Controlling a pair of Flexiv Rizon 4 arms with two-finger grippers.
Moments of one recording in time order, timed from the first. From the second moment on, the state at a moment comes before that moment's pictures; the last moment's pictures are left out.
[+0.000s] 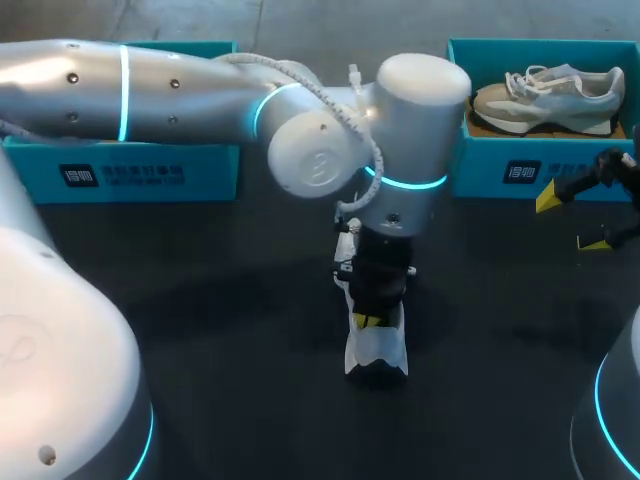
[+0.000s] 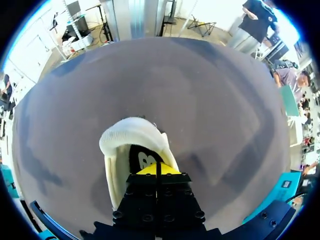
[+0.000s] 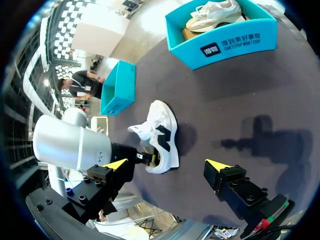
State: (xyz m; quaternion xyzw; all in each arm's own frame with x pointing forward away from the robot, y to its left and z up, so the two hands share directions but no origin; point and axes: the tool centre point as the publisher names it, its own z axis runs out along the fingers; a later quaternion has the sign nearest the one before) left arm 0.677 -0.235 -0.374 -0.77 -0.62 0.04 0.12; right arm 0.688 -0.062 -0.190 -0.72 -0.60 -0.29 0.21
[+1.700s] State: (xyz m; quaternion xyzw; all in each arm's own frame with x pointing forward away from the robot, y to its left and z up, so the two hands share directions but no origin) left arm 0.679 -0.254 -0.371 -0.76 -0.64 0.07 0.07; right arm 0.688 -0.062 -0.190 -0.72 -0.60 -0.29 0.21
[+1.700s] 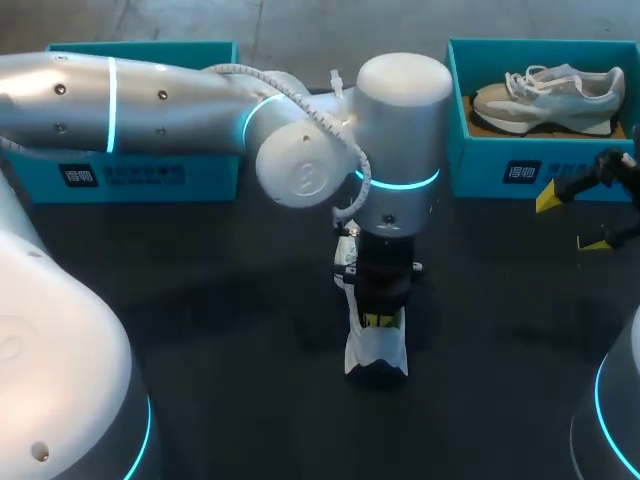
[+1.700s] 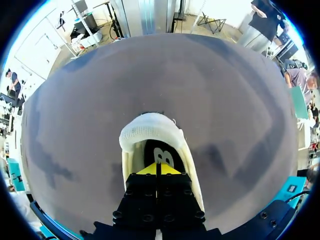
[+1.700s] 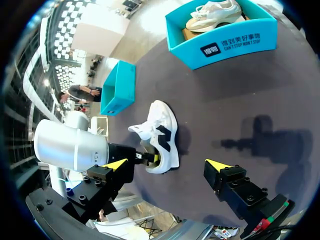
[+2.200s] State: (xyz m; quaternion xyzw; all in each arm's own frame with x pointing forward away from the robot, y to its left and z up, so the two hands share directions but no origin) left arm 0.691 -0.249 -0.365 -0.75 -0.66 0.07 0.05; right arm 0.688 -0.062 -0.190 -0.72 -0.60 -0.29 0.21
